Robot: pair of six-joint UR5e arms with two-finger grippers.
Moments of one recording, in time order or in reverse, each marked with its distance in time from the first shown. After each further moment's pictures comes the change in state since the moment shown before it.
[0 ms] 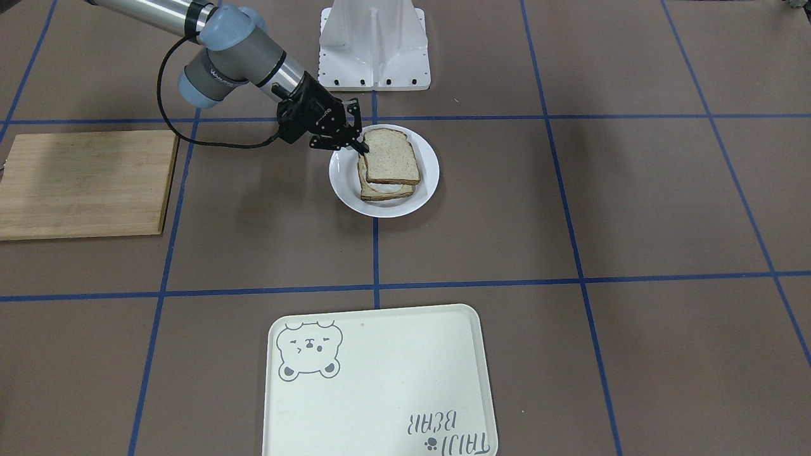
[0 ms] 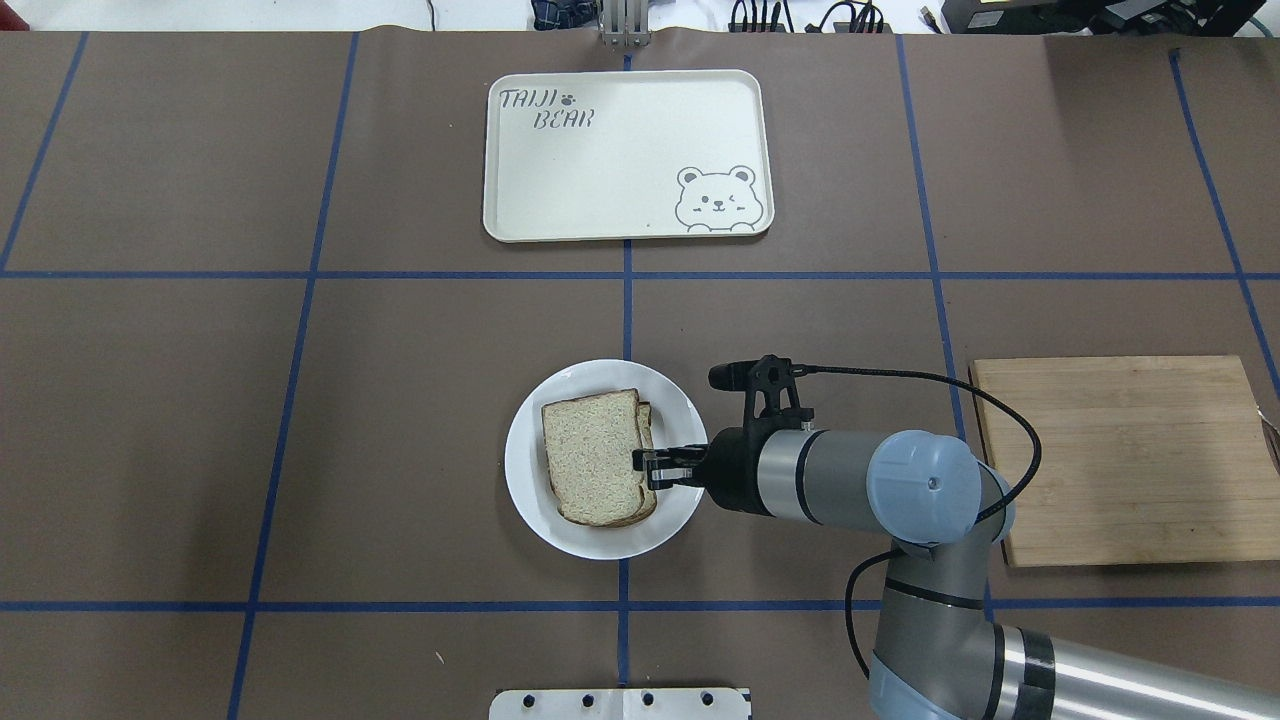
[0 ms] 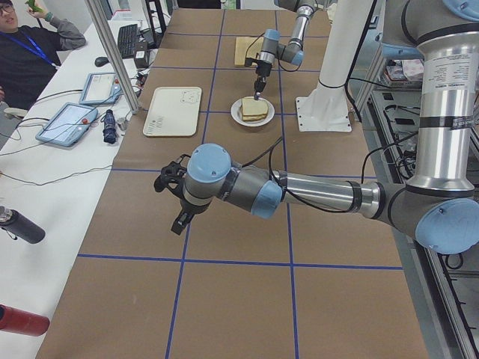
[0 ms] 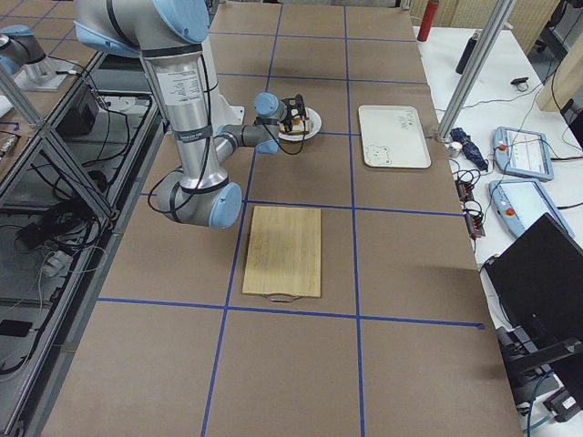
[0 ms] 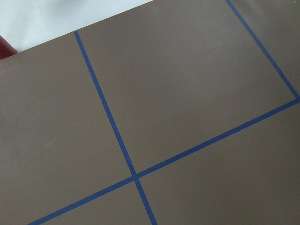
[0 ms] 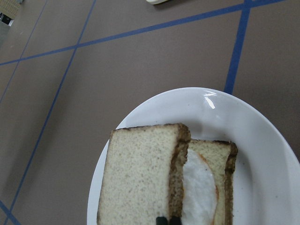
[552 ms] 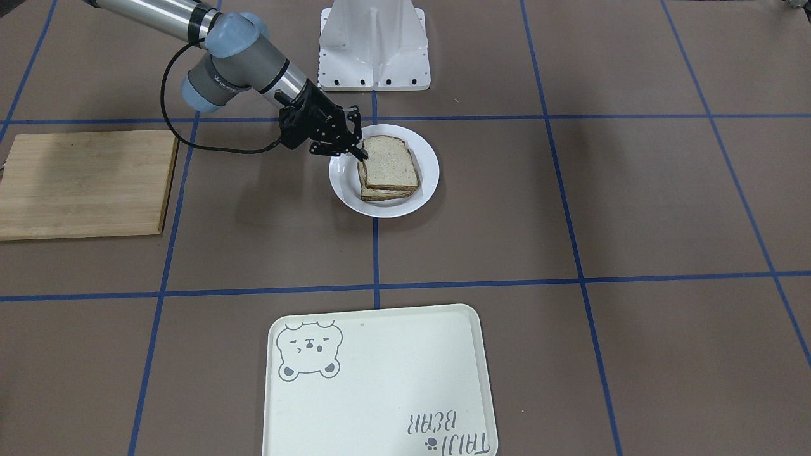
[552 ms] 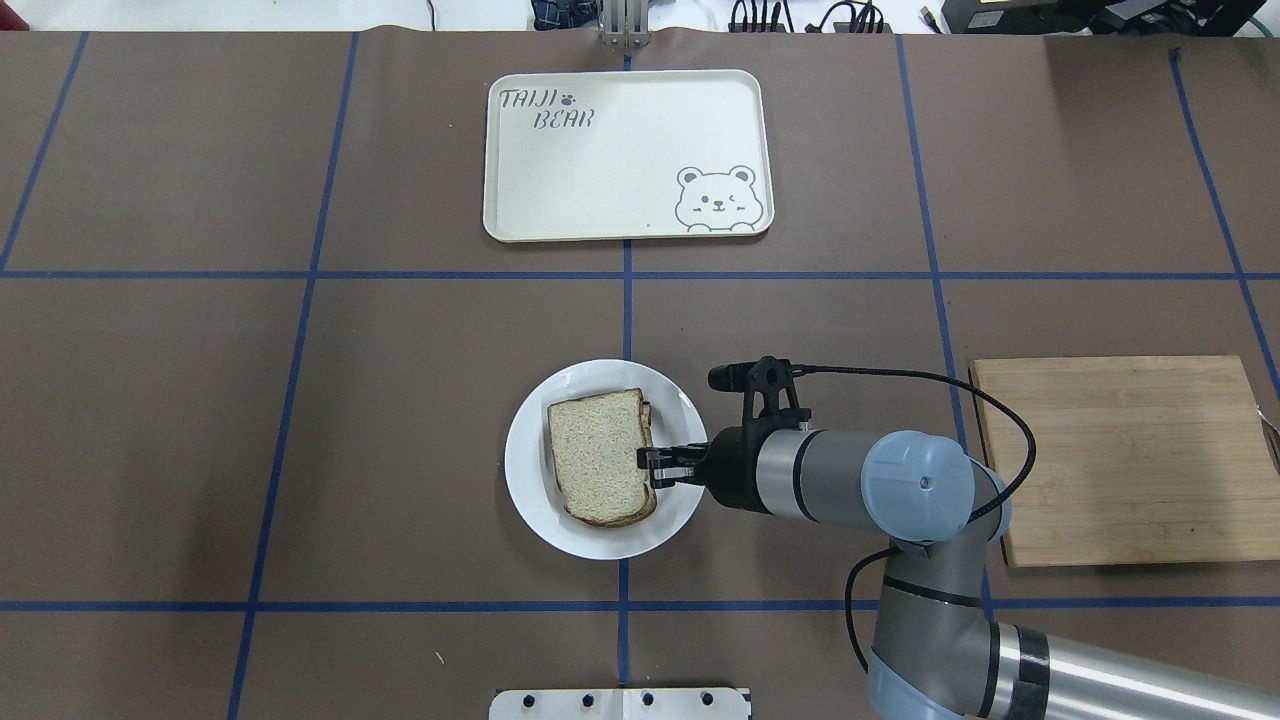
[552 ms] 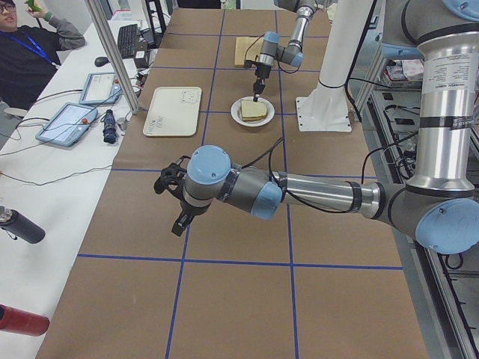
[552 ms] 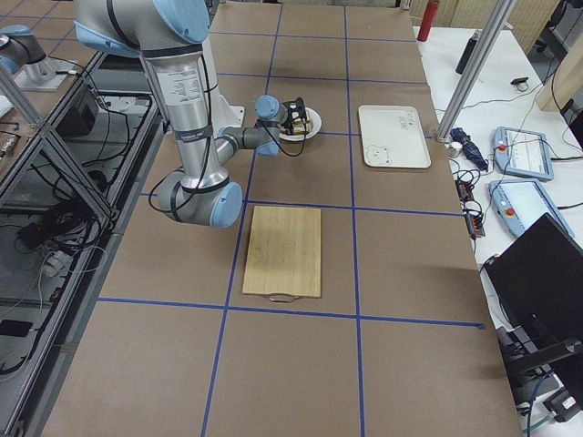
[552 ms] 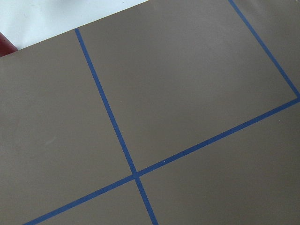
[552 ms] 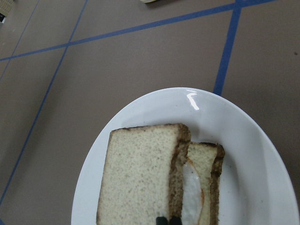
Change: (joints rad) left arm 0.000 0.000 0.006 0.000 0.000 0.000; right arm 0.006 -0.005 -0.016 0.005 -0.003 -0.013
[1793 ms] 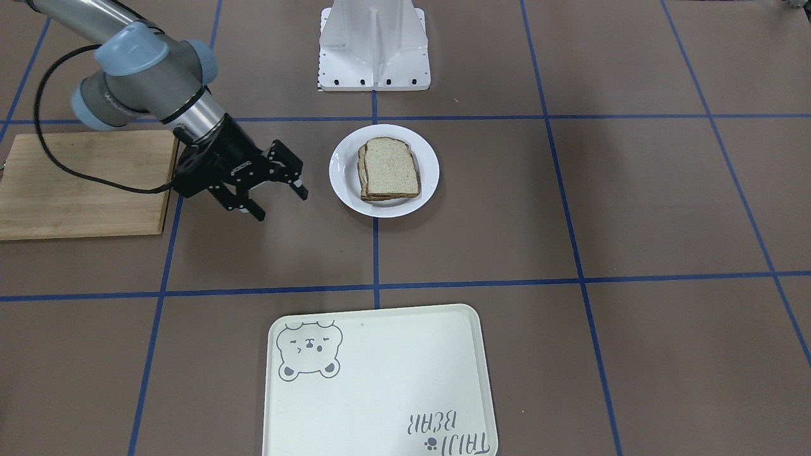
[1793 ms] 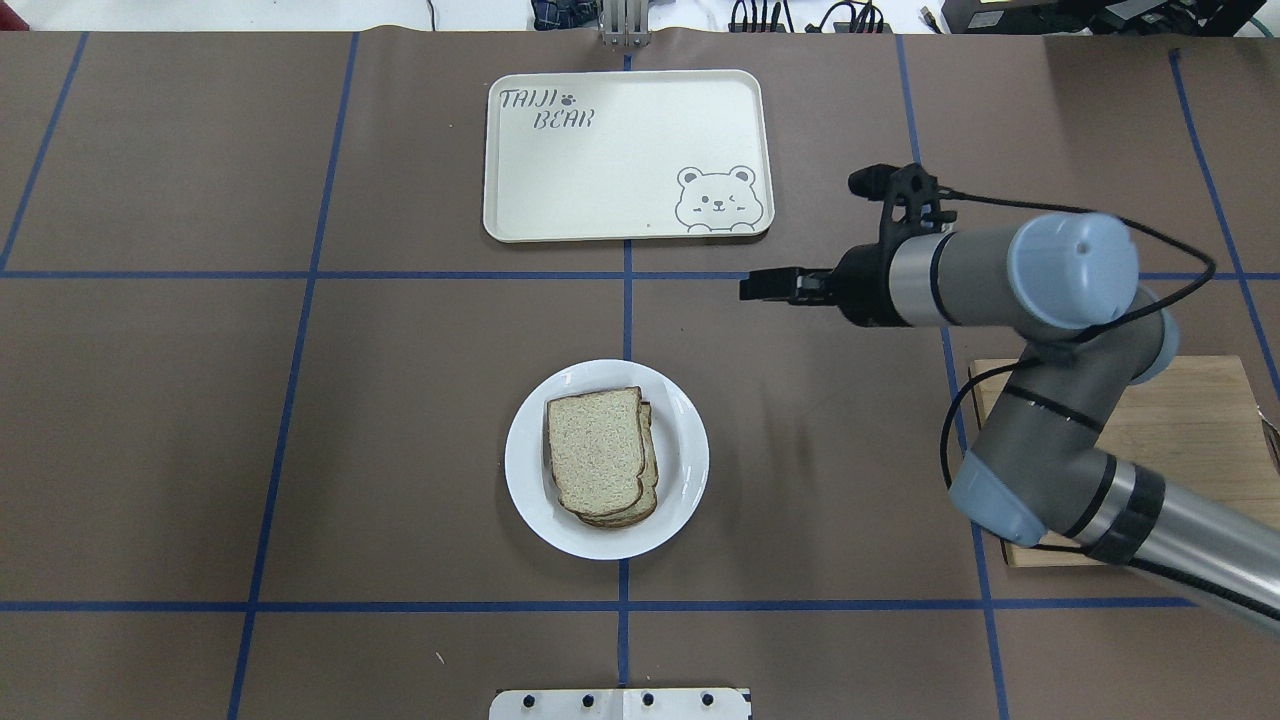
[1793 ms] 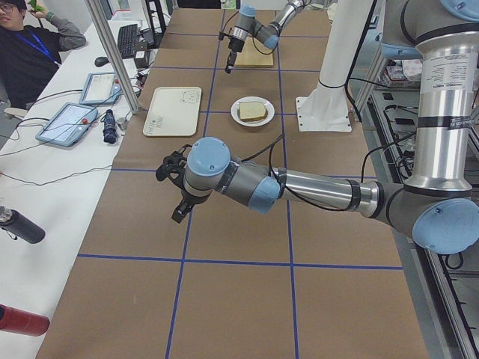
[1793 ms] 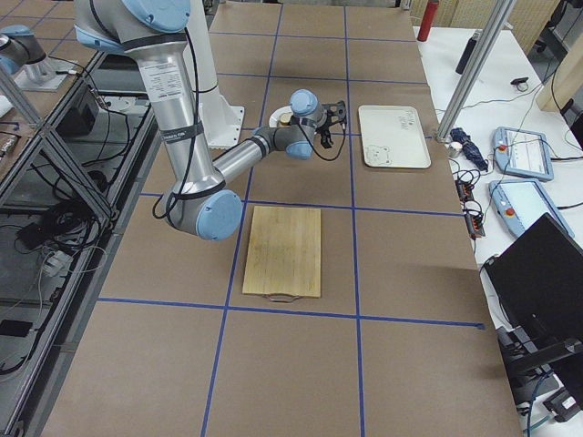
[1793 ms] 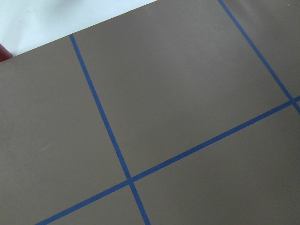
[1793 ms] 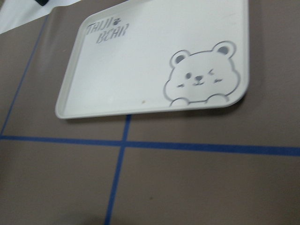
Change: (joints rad) left arm 0.045 -0.011 -0.033 -0.052 -0.075 -0.050; right arm 0.399 -0.054 0.085 -0.260 0.269 -0.008
